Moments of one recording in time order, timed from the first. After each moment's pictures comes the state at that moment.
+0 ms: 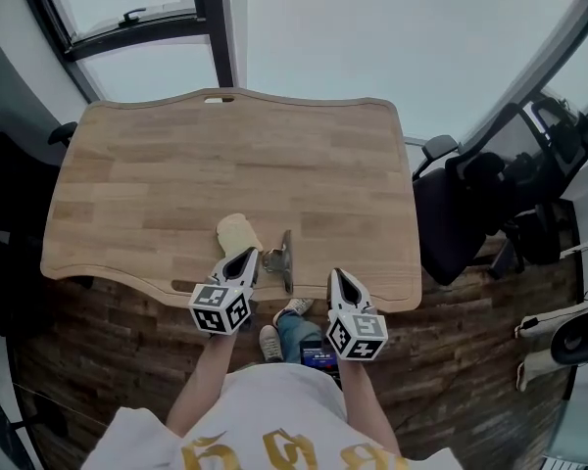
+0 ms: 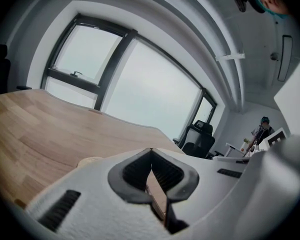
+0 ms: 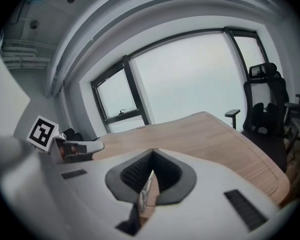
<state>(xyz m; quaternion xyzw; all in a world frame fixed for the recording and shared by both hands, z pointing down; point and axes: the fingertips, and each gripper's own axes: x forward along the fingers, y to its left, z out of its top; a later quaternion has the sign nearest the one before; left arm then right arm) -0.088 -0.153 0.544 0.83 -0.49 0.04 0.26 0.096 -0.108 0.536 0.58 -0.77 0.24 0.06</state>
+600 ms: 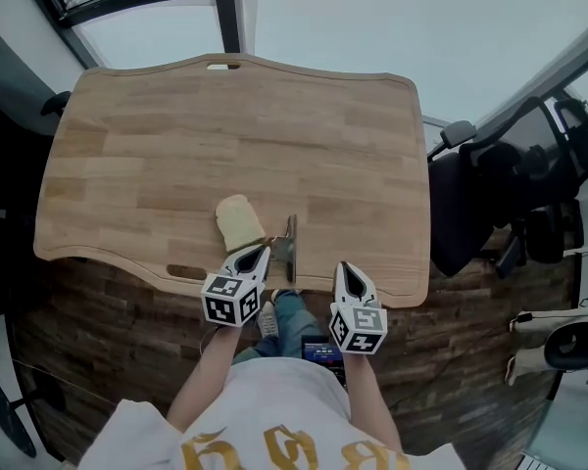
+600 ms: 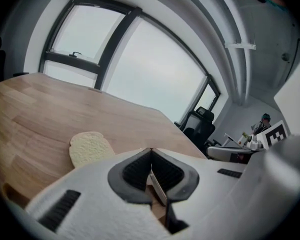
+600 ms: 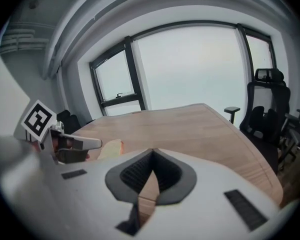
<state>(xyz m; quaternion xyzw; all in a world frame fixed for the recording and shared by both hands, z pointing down) -0.066 -0.151 0.611 0.82 -0.46 0.11 0.33 0.104 -0.123 0.586 0.58 -0.76 0.24 0.16</state>
